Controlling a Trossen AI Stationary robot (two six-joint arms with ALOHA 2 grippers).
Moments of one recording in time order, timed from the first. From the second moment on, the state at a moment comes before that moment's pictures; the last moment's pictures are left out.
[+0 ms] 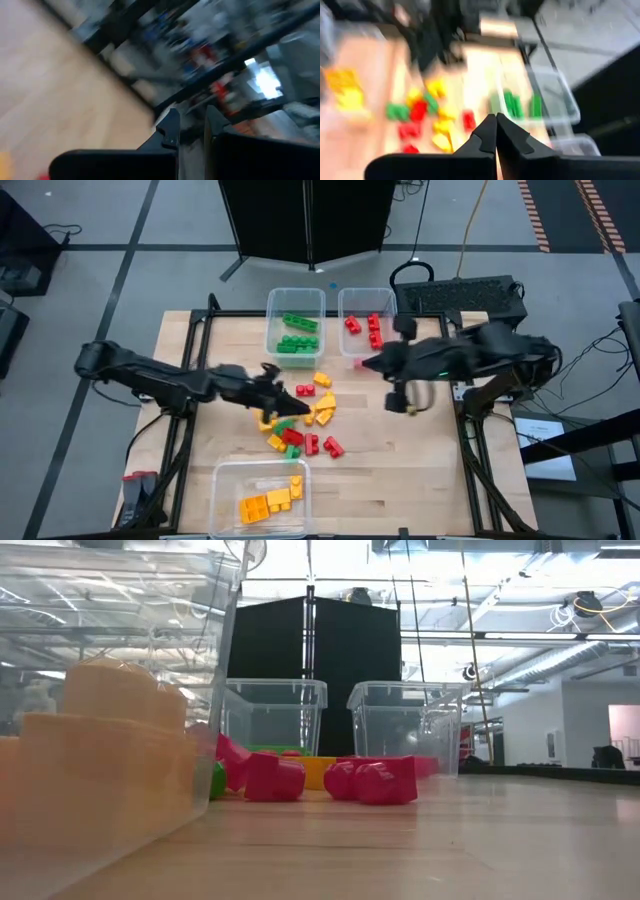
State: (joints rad) left arm -0.13 1.18 0.69 0.46 0.08 -0.91; right arm 0.25 1.59 2.14 -1.27 0.47 0.11
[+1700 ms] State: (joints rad) left arm -0.28 0.33 0.73 -0.40 -0.49 -0.72; right arm -0.11 2.09 1.45 -0.62 -0.01 -0.28
